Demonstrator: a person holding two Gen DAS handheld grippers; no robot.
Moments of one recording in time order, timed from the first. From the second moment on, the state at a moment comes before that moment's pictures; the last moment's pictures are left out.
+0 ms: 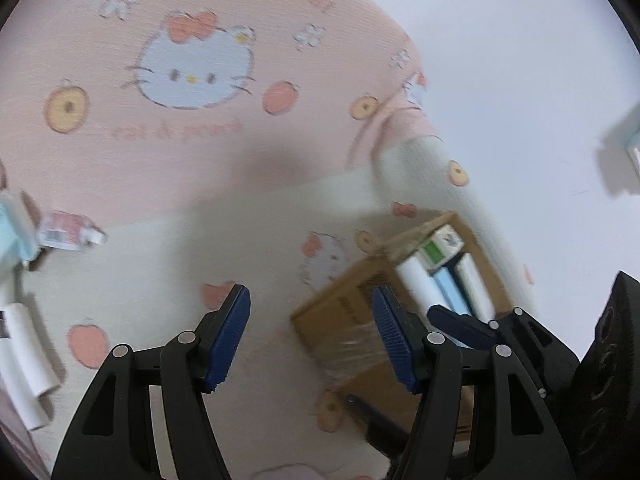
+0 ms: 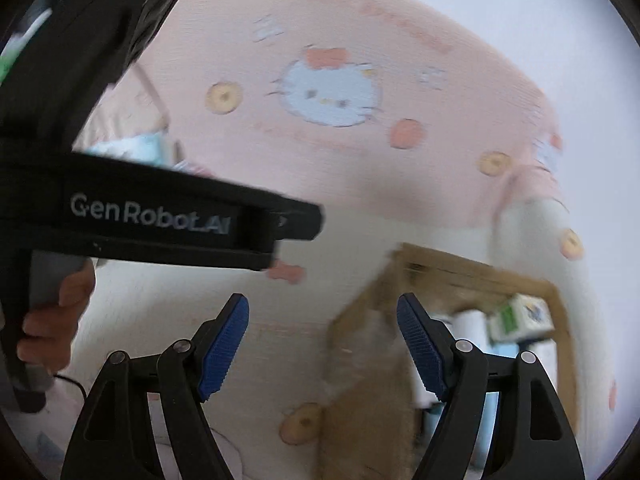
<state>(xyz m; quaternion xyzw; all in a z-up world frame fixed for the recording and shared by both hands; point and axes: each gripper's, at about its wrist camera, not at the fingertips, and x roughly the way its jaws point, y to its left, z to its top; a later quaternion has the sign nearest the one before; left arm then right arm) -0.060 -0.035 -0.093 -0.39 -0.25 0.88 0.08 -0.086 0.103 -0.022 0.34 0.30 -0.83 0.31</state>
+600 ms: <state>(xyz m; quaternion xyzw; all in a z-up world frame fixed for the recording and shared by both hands) 0.014 -0.107 -0.149 -0.38 -0.22 0.90 -0.07 -0.065 0.031 -0.097 0.26 0.28 -0.78 0.49</state>
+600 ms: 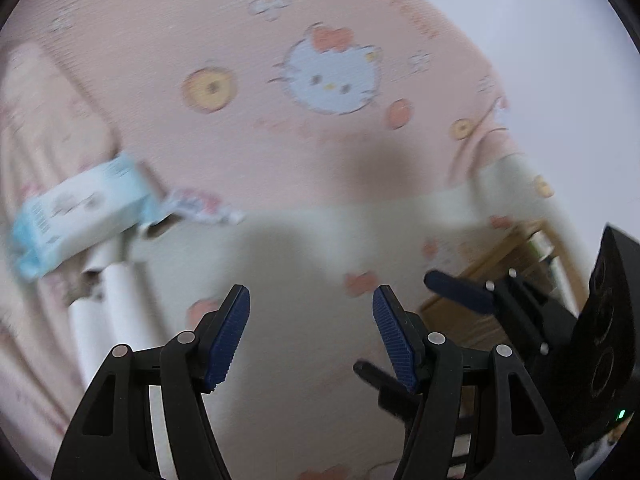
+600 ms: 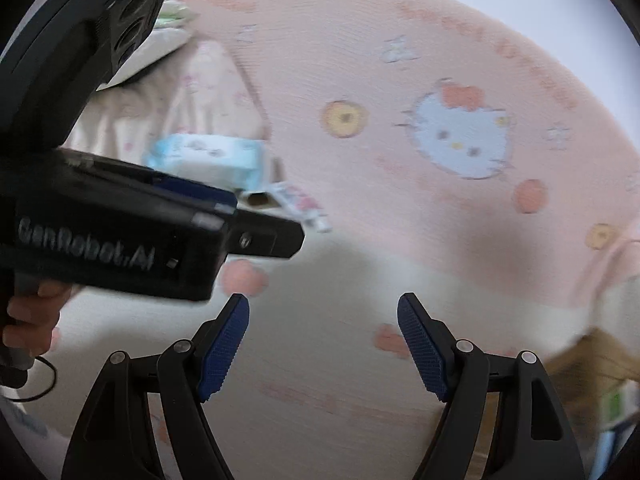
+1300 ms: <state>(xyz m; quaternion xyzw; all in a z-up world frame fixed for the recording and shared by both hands) 0.101 -0.210 -0.190 -0.35 -0.40 0.82 -0.19 -0.040 -0.024 -0.129 0.23 0.25 -0.76 0.56</state>
